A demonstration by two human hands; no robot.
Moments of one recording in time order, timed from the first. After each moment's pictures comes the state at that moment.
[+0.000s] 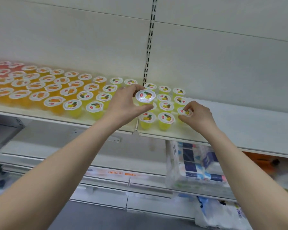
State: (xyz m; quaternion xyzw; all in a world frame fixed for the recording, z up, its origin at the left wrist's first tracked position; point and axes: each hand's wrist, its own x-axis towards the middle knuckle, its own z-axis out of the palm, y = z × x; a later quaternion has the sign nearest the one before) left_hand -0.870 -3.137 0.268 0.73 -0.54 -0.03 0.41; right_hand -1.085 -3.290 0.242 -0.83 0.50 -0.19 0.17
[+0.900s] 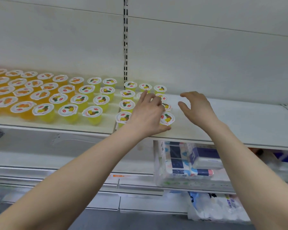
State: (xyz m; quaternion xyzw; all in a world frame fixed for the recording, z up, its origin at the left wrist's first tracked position) left_hand -0.968 -3.211 0.242 0.67 -0.71 0.15 0.15; right_hand -1.134 -3.325 0.257 -0.87 0.44 -0.21 0.05
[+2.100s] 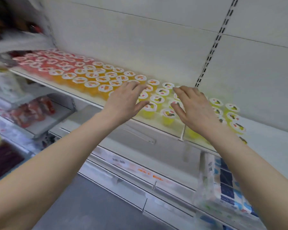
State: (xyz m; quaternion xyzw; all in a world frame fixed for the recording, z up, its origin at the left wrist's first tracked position) left_hand -0.767 -3.022 0.268 0.79 -0.53 0.21 0.21; right_hand -0.938 -3.199 0.278 -0.96 0.14 -0.24 -0.08
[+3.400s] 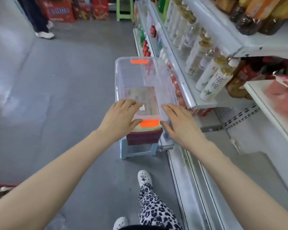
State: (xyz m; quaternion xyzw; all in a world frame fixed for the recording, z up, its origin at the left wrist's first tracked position) left_hand -0.385 -2.458 0.104 0.98 -0.09 0.11 0.10; right_hand -0.335 -2.690 0.112 -0.93 -0.34 -0.06 0.10
